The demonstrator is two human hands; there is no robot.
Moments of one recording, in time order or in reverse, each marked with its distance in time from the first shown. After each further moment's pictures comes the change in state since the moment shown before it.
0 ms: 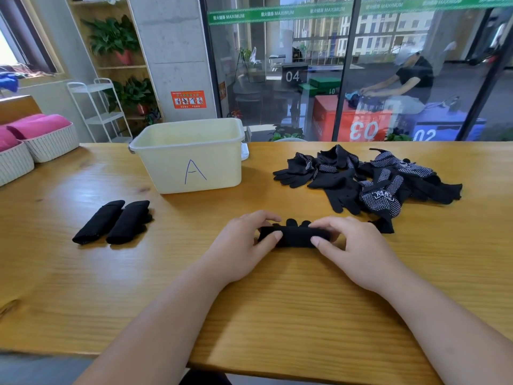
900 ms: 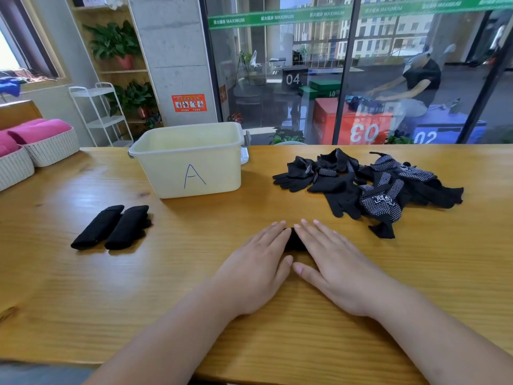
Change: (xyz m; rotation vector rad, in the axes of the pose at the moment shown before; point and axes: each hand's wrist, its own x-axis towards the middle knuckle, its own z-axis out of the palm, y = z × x) left_hand -0.016 0.023 0.021 0.339 -0.156 0.128; right_hand -0.002 -0.011 0.021 -0.379 -0.365 -0.104
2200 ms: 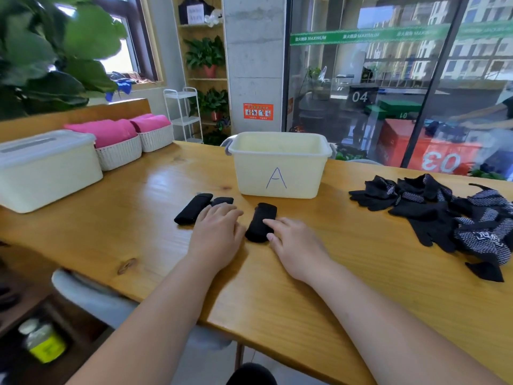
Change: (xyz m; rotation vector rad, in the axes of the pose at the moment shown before) left_hand -0.095 -0.167 -0.062 0.214 0.430 -0.562; right_hand 0.144 -0.168 0.036 0.168 0.177 -0.147
